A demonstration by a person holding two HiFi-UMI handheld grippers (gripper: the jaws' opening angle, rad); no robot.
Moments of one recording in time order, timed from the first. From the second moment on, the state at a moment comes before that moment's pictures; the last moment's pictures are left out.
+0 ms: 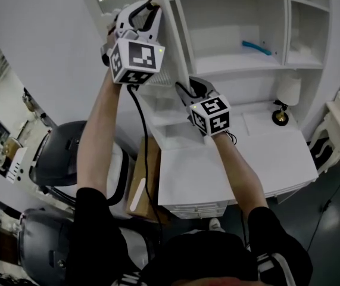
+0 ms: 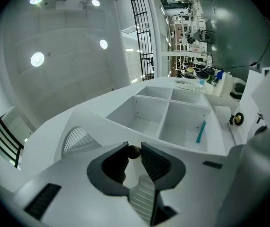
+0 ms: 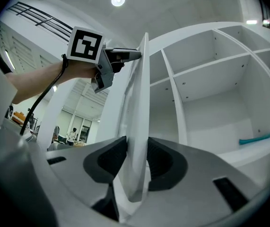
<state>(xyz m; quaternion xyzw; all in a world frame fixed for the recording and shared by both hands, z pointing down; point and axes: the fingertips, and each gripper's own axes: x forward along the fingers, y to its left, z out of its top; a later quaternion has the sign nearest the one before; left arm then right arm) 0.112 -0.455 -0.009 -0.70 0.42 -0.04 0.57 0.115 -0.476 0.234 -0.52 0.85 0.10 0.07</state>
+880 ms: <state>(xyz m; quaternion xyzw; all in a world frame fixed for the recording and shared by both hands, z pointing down) 0.145 -0.495 -0.008 -0.69 0.43 -0.05 0.58 0.144 -0.516 0.236 -0.46 0.88 0.12 0.08</state>
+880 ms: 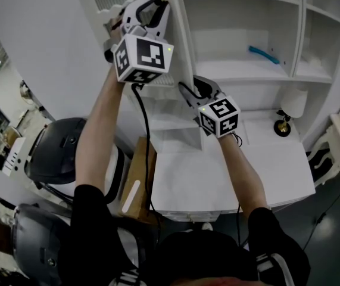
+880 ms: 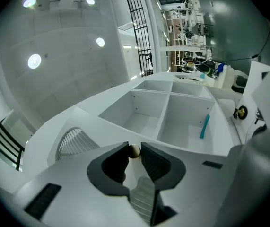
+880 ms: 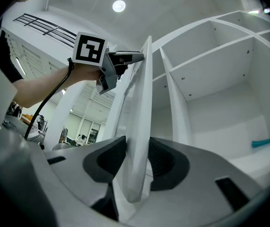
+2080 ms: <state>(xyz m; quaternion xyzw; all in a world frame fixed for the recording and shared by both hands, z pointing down) 0.166 -0.537 -0.009 -0.69 0.43 -0.06 0.57 0.170 -0.530 0.228 -0.55 0.79 0.26 0.04</state>
